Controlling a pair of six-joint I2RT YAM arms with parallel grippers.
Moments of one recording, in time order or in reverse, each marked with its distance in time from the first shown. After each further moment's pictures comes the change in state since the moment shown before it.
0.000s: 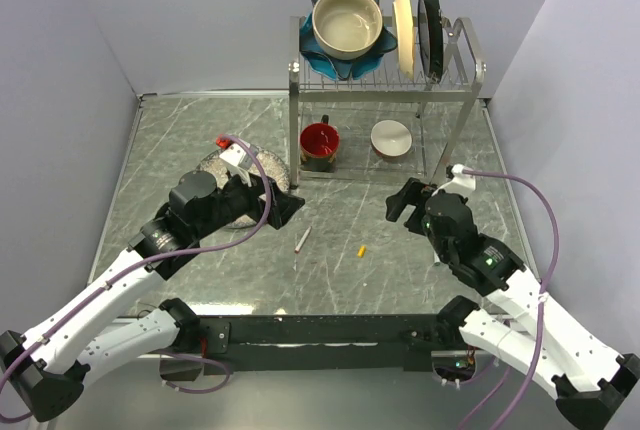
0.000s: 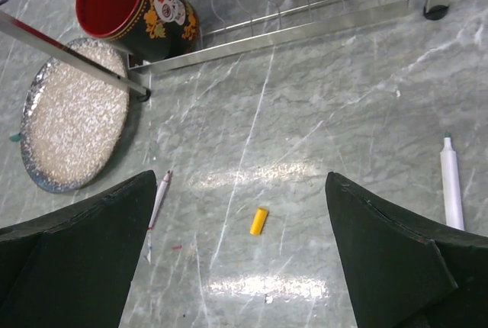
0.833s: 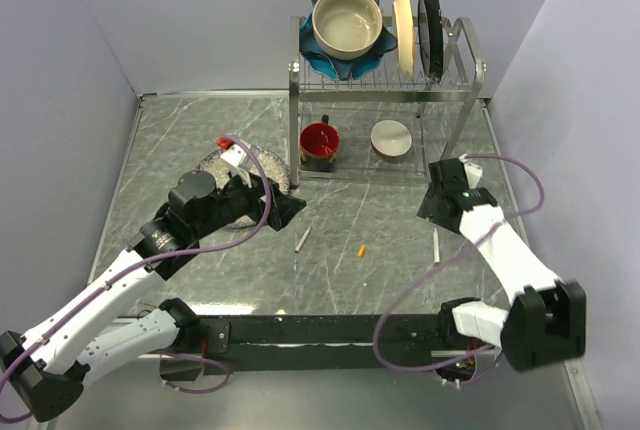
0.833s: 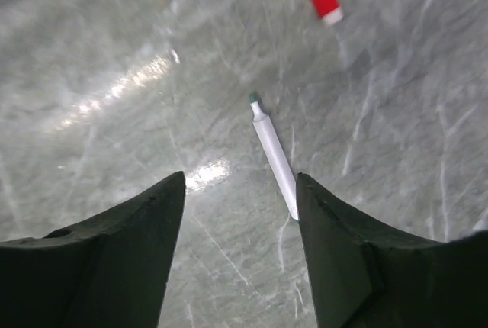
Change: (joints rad) left arm 0.000 -0.001 0.000 0.005 0.034 -0.004; right arm -0.487 0.491 0.074 -0.162 -0.122 -0.137
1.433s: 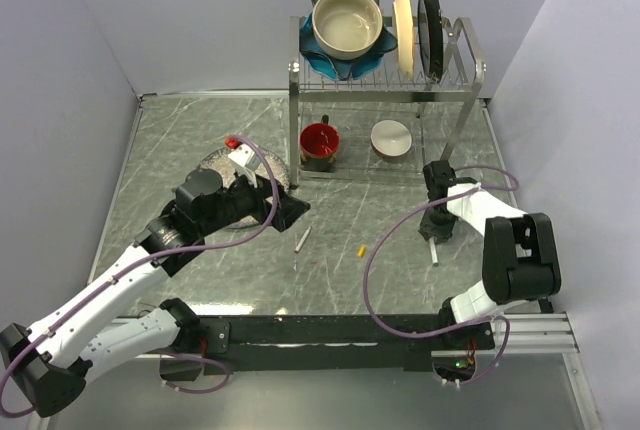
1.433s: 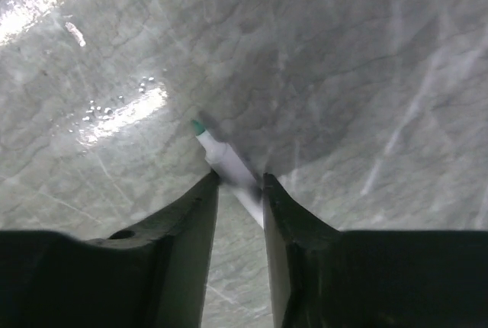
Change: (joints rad) left arm 0.000 0.036 -0.004 0.016 0.036 0.000; right arm -0.083 0.350 0.002 0.038 -0.127 -0.043
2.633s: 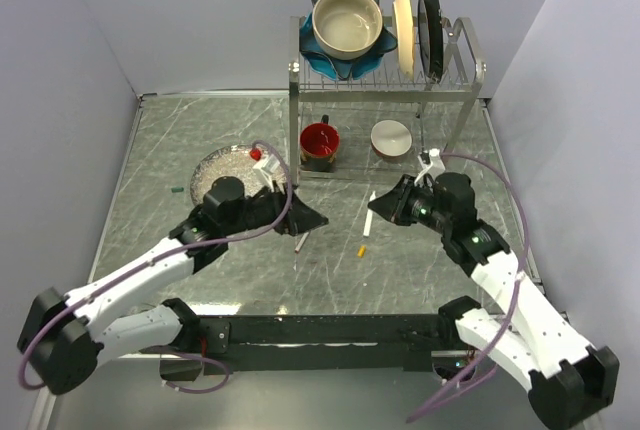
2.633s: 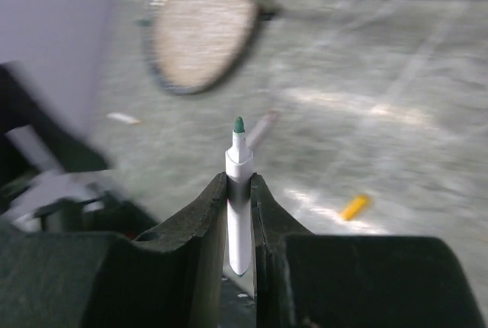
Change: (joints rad) left arm -0.006 0.137 -0.189 0.336 0.239 -0.412; right arm 0.296 -0.695 -0.131 0.400 -0.538 0.101
